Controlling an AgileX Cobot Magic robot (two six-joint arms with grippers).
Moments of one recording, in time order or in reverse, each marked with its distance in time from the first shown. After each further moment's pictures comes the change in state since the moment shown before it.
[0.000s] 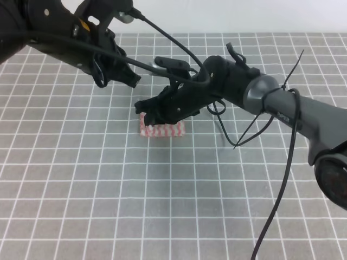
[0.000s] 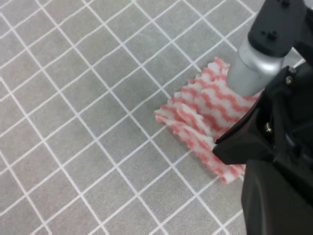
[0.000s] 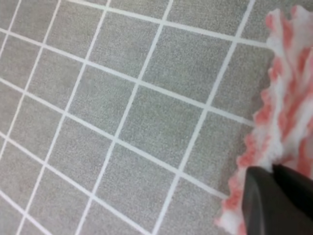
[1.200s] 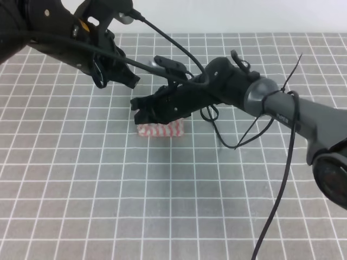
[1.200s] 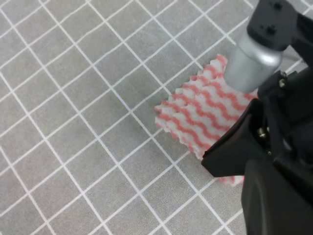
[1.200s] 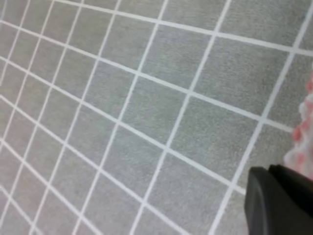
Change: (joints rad) left arm 0.000 -0.002 0.000 0.021 -0.001 -0.001; right arm -0.024 0.012 0.000 0.219 0.026 -0.176
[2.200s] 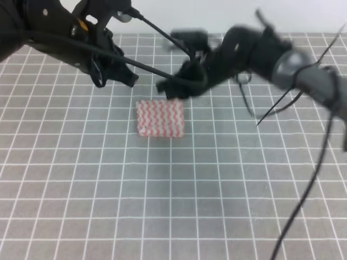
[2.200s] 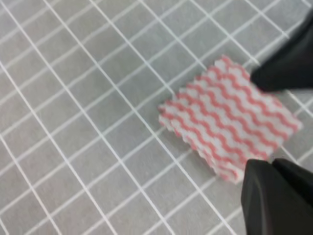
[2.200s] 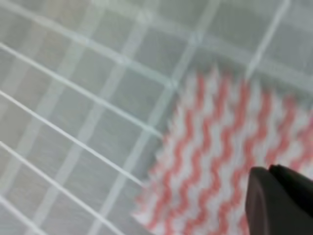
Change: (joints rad) left arm -0.001 -0.027 0.011 0.008 -0.016 -0.028; right arm -0.040 -0.118 0.003 -0.372 0.037 0.104
